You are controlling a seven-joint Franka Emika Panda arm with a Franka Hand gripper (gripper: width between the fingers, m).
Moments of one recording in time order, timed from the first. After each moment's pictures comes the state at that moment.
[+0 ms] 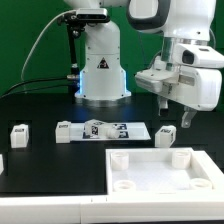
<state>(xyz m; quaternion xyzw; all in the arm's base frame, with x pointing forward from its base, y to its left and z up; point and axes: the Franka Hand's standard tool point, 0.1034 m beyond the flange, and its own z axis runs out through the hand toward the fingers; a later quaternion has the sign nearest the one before) 0.425 0.128 0.054 0.61 0.79 -0.02 0.06</state>
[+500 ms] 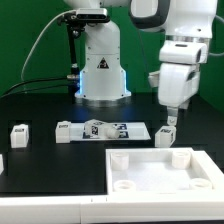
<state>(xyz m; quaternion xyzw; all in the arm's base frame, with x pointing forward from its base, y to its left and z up) 0.428 0.140 0.058 0.89 0.46 0.01 0.05</state>
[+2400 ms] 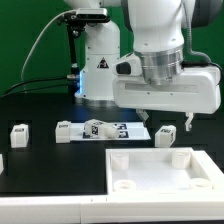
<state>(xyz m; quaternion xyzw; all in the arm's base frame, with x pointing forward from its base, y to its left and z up) 0.458 0.107 0.050 0.96 -0.27 -0.08 -0.06</state>
